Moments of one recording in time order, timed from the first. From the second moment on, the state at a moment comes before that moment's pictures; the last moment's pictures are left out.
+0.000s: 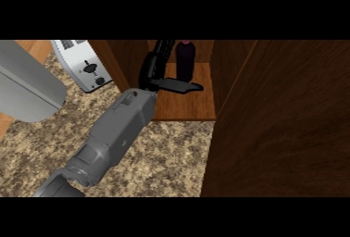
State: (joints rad) left arm -1.05 0.01 -0.26 -0.38 0.60 0.12 -0.63; right arm -0.57 -0.23 -0.09 -2.38 -0.28 -0.07 0.93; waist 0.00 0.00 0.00
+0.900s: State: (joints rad) left arm -0.66 0.02 -0.61 -1.25 0.55 0.56 -0.31; right arm -0.60 -0.23 -0.01 -2.39 -0.23 -0.13 0.94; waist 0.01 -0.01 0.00
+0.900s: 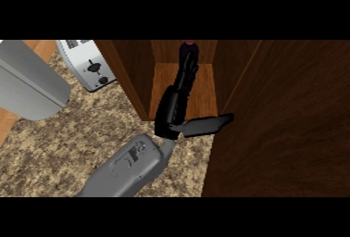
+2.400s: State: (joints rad) left arm 0.09 0.47 -0.77 -2.11 0.57 0.46 -0.37; right arm -0.66 -0.17 0.18 -2.40 -0.24 -0.10 0.97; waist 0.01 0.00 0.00
